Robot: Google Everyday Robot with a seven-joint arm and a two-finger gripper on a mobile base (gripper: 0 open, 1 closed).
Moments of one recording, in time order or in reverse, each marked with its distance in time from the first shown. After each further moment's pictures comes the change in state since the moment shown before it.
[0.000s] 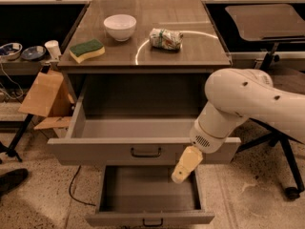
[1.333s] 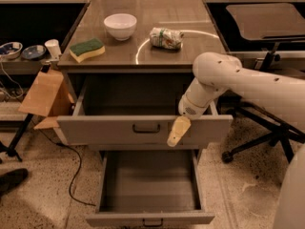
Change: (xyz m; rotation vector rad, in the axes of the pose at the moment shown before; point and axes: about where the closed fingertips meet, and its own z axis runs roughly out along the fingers) arm -0.097 -0.114 0.048 -0.017 -0.102 -0.246
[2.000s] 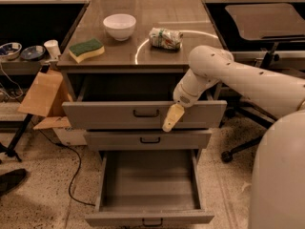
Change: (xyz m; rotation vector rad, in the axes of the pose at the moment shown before) arm -0.039 -0.057 0.006 0.067 -0.078 -0.075
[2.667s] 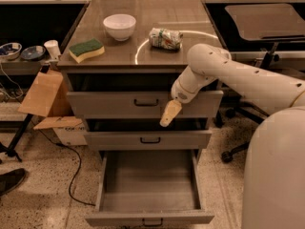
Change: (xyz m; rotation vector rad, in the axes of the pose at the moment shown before) arm -0.014 -0.019 0.006 0.025 -0.037 -0.015
